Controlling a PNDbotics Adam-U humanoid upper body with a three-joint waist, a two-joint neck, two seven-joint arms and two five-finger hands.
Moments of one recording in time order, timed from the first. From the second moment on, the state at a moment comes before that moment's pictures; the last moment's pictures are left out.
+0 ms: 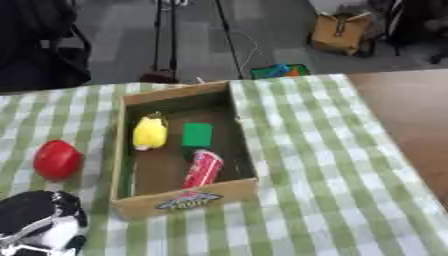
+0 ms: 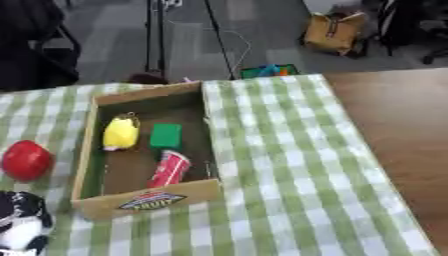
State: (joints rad) left arm -0.24 0.73 -0.05 -1.75 -0.79 -0.26 -0.50; right arm -0.26 -0.27 -0.43 -1.98 0.21 -0.43 -0.72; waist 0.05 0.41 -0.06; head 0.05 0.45
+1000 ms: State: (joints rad) left arm -0.29 0.74 0.00 -1.87 -0.71 -0.22 -0.54; right arm -0.26 -0.27 -0.43 -1.98 0.21 -0.43 -0.72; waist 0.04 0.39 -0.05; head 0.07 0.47
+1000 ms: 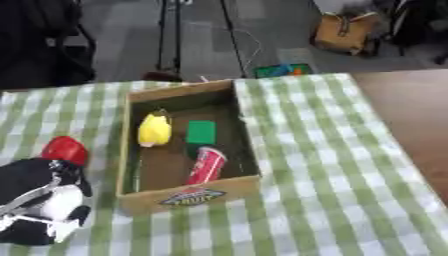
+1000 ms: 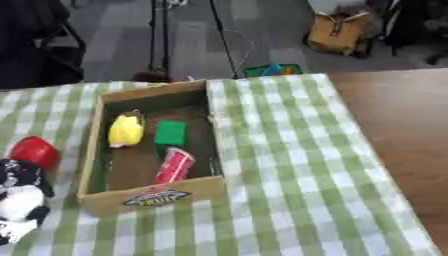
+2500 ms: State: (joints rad) left arm -0.78 0.75 -0.09 -1.78 -0.48 -0.26 -0.69; right arm -0.25 -0.28 -0.41 -1.98 0.21 -0.42 -0.71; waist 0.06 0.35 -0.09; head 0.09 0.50
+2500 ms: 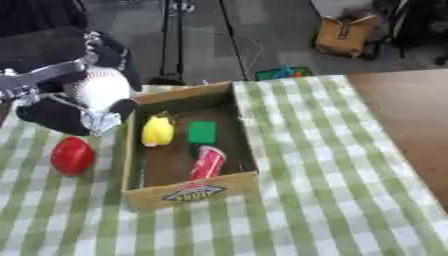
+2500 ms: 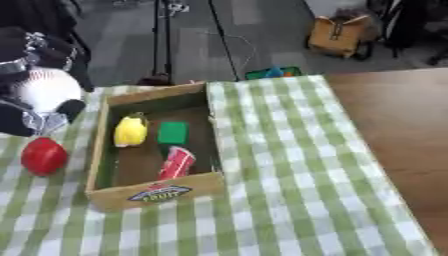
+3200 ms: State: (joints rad) left arm -0.98 0.59 -0.16 -1.50 -0.51 -0.34 -0.65; right arm -0.25 -0.28 -0.39 -1.98 0.19 -0.42 -0.70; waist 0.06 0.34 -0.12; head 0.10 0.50
